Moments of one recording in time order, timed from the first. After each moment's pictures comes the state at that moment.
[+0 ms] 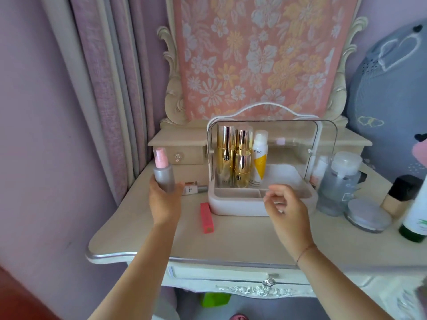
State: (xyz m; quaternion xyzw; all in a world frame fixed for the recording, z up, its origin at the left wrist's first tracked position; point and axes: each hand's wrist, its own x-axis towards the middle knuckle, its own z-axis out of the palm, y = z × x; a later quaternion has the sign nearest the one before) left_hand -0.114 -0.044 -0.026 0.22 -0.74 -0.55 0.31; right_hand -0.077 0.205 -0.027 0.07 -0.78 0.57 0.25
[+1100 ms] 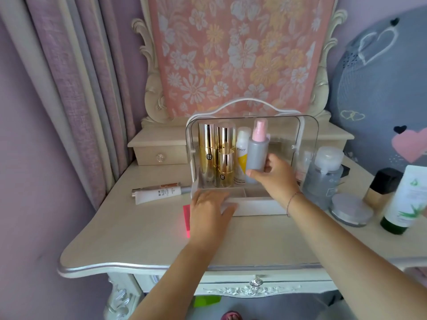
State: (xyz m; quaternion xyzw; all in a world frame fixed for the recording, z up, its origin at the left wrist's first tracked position) left_hand -0.084 0.065 -0.026 -0.08 -0.91 -0.32 0.23; right_hand -0.145 0.230 0.016 0.03 -0.84 0.52 0.16
